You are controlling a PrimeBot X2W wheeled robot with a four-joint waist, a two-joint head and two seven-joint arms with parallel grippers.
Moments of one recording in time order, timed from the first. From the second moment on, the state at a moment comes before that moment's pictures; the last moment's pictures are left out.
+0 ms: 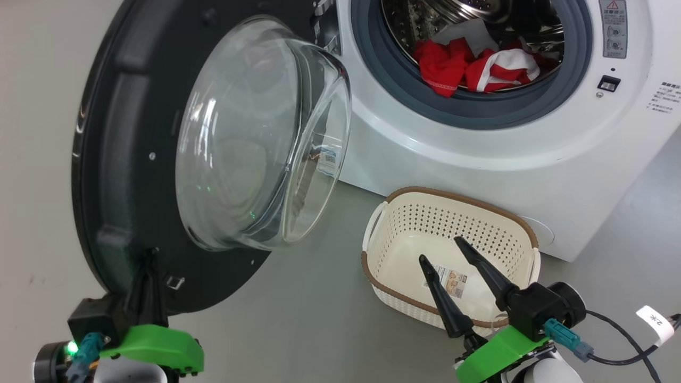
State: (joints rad) left arm -0.15 0.21 -0.17 0.14 -0.35 0.28 -0.12; right arm -0.13 -0.06 0.27 0.23 0.23 0.12 -0.26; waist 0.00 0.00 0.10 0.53
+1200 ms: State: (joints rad) left arm -0.38 0.21 0.00 0.52 -0.48 0.23 -0.25; right arm -0.15 -0.09 0.32 0.26 0.19 0.12 -0.25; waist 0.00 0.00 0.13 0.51
